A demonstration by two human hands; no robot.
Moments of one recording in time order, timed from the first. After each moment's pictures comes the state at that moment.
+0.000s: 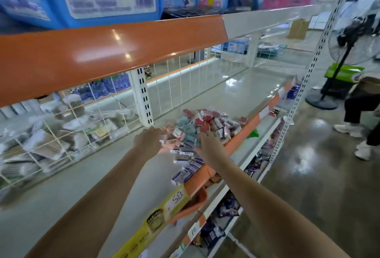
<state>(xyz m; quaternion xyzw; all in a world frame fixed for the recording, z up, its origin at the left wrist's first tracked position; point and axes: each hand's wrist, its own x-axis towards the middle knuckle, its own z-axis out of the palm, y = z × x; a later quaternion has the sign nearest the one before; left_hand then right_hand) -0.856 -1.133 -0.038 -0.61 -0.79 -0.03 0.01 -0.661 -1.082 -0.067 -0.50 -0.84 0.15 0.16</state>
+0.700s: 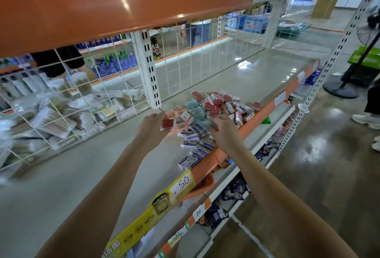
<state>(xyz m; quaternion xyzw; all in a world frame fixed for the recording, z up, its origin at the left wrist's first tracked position) -0.868 -1.151 -0.061 -0.61 -0.77 -0.21 -0.02 -0.651 -1.079 -0.072 -0.46 -0.81 0.22 0.29</state>
